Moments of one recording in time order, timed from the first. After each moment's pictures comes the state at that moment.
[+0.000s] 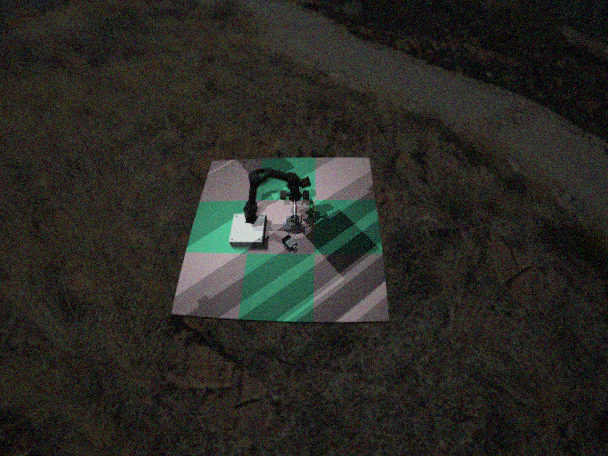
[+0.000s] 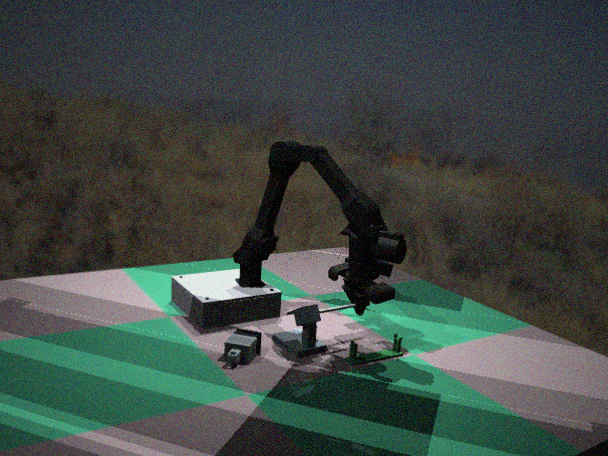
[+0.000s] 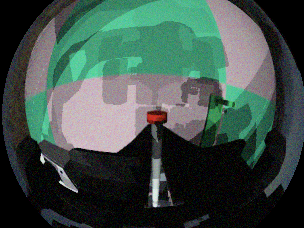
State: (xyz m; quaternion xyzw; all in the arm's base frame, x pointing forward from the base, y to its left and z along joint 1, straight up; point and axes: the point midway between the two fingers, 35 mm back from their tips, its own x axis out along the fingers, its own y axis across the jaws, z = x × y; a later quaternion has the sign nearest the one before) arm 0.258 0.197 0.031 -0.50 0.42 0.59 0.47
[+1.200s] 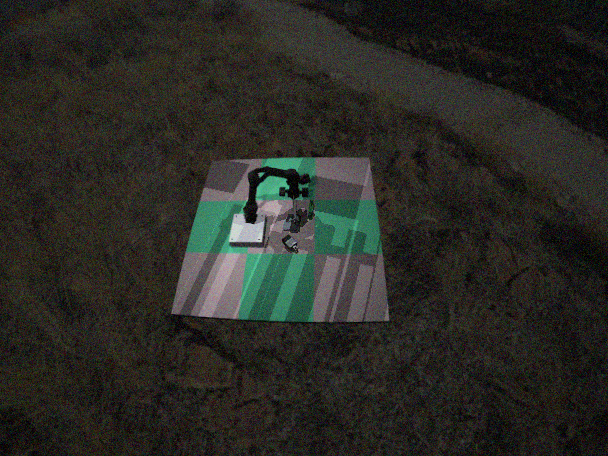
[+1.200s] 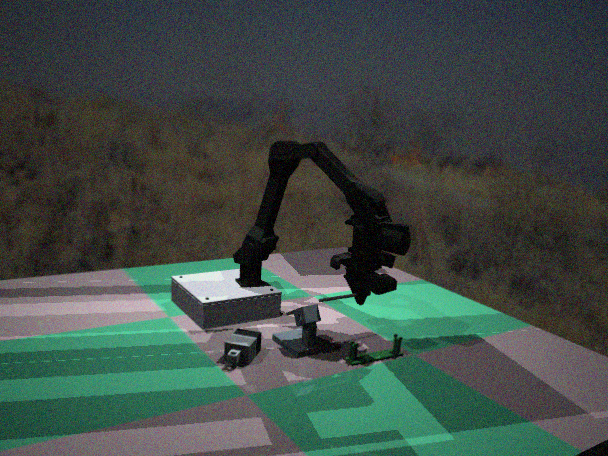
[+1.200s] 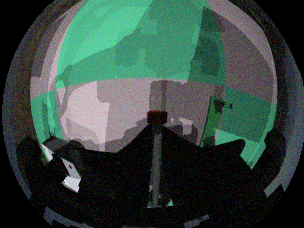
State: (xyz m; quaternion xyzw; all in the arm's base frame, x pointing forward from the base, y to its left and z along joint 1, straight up) arm 0.249 0.202 0.054 -0.50 0.44 0.59 0.45
